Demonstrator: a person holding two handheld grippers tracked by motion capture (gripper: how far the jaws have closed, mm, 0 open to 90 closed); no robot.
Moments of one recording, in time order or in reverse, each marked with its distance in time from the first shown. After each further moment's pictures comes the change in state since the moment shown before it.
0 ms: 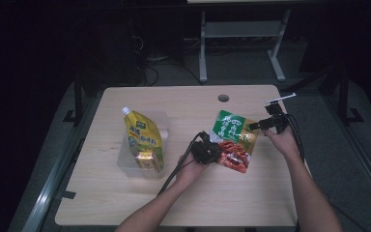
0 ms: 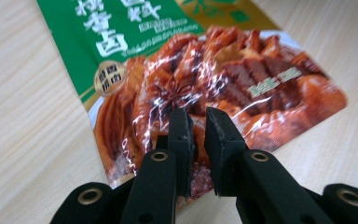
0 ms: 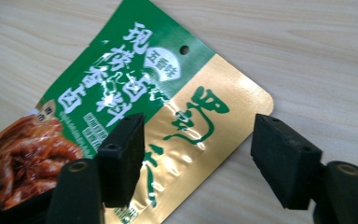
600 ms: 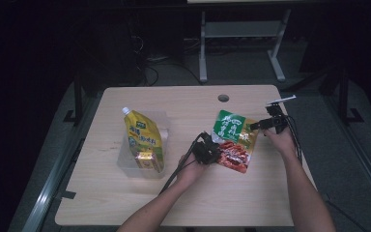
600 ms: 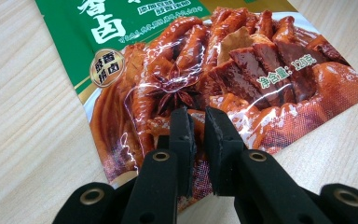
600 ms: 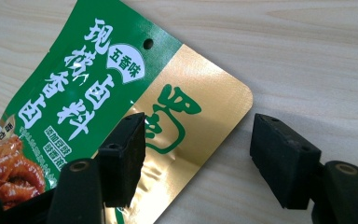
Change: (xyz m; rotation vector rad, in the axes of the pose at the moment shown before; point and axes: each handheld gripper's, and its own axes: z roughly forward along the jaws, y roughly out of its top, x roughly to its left) left arm -0.001 0.001 0.006 0.045 0.016 0.011; right arm -0.018 -0.001 0.019 0.011 -0.013 0.069
